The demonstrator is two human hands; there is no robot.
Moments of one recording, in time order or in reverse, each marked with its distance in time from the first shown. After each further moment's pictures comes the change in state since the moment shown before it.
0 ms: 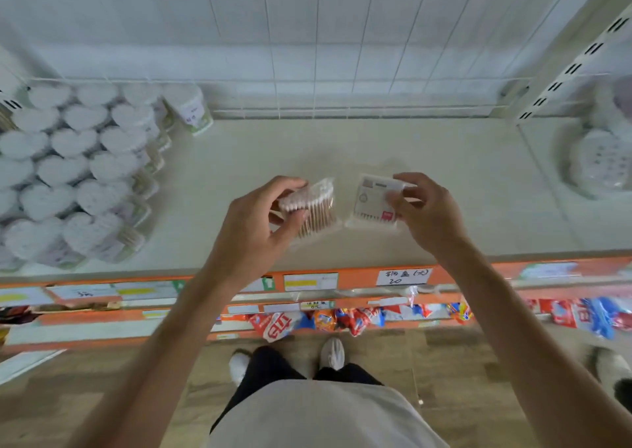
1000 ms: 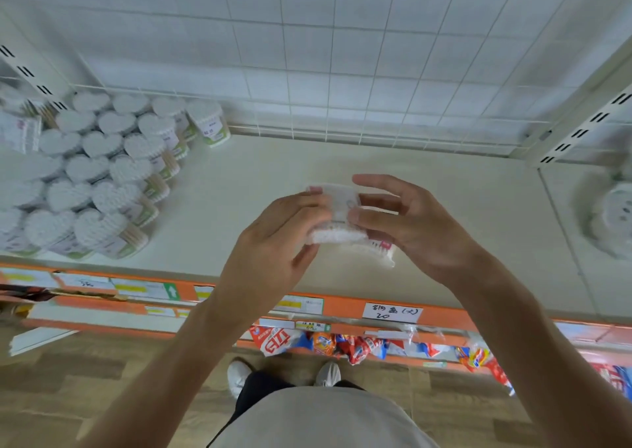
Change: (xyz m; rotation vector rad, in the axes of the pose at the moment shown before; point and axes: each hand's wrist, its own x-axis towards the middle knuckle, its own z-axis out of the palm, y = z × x) left_hand 0.000 0.030 0.030 0.359 0.198 0.352; right_hand 0.001 -0.075 -0.029 0.554 -0.561 0.026
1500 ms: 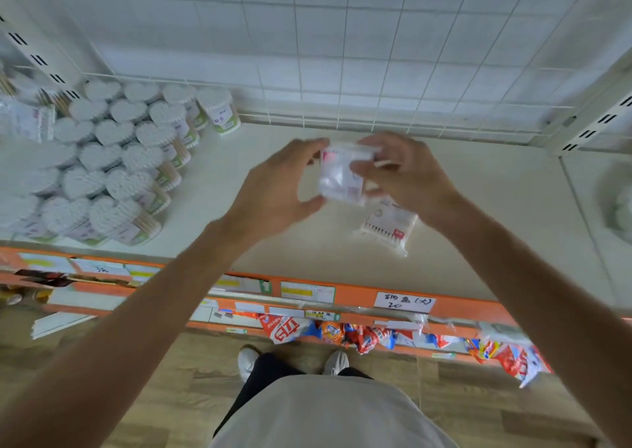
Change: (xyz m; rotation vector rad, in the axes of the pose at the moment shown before) left_hand 0.043 -0.063 0.012 0.001 -0.244 -0.215; right_hand 0.052 -0.009 0.004 -0.336 0.100 -0.130
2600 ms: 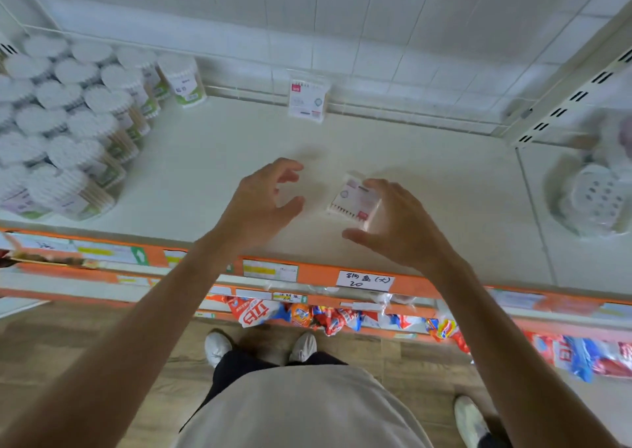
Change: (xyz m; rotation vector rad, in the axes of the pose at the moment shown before) left_hand -0.029 0.021 0.044 -0.337 -0.036 -0.311; right_hand -0.061 0.074 -0.025 -0.762 -0.041 -0.016
